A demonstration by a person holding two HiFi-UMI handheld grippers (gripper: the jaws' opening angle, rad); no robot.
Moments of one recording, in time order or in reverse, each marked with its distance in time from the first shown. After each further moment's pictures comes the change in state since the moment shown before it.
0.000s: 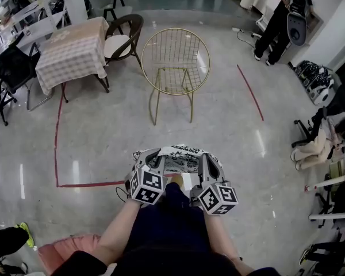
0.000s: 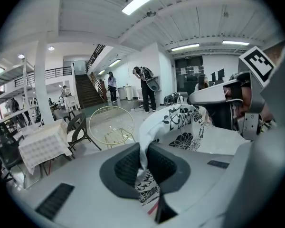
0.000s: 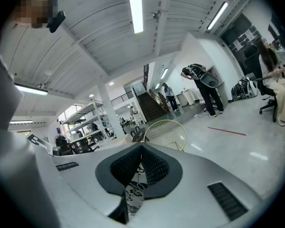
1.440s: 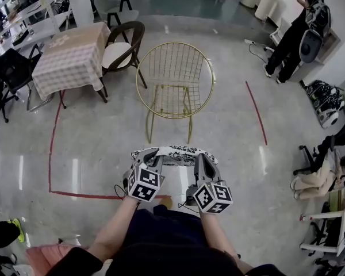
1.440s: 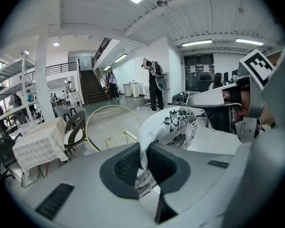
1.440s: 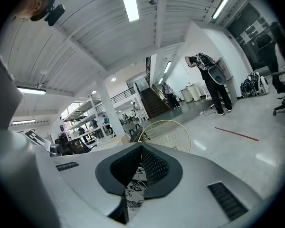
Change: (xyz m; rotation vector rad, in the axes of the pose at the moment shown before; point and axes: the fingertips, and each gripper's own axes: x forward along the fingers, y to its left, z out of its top) left arm 0.164 0.061 0.076 -0.061 0.034 0.056; right arm 0.176 -0.094 0.048 -0.010 0.058 0.057
